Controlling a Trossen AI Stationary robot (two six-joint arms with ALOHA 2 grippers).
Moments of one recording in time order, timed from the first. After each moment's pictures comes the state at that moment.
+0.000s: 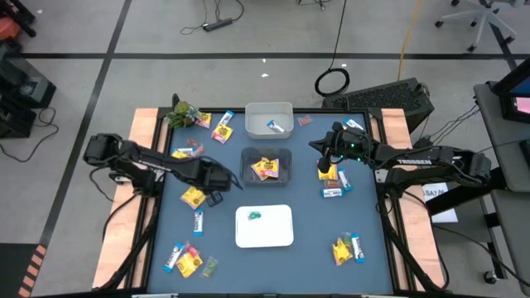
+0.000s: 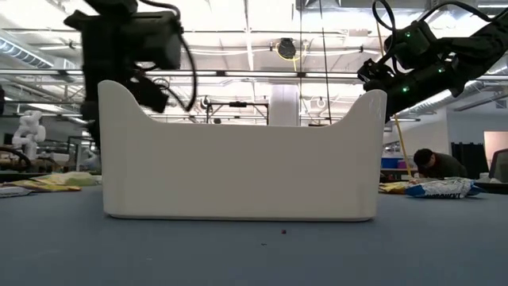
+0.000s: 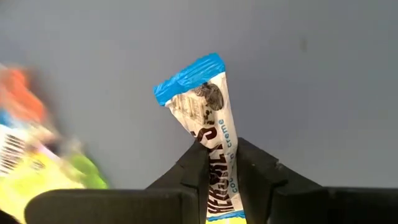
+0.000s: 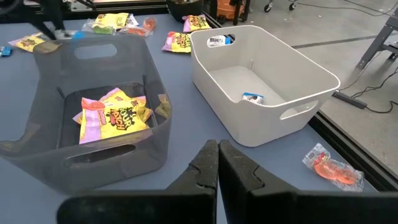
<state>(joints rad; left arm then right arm) -0.05 1.49 0.84 -0.88 -0.22 -0.57 -0.46 1.09 0.33 0.38 -0.03 -0.06</state>
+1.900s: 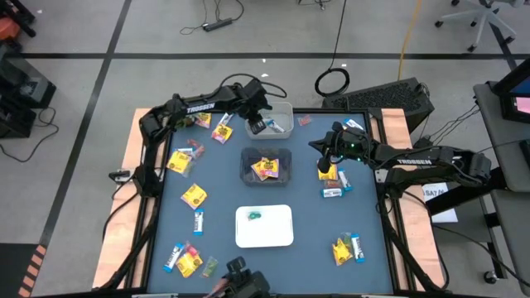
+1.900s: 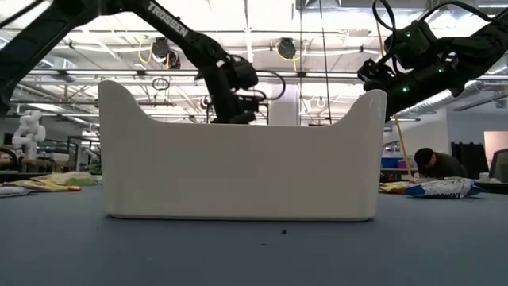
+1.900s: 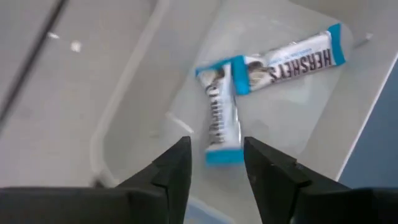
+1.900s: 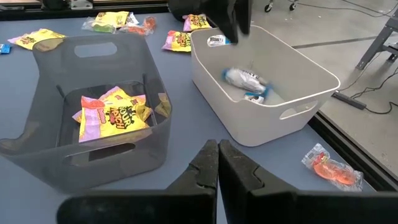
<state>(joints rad) 0.61 2.03 1.64 -0.68 -0.06 0.19 -0.46 1.09 0.33 0.38 -0.03 -0.07</state>
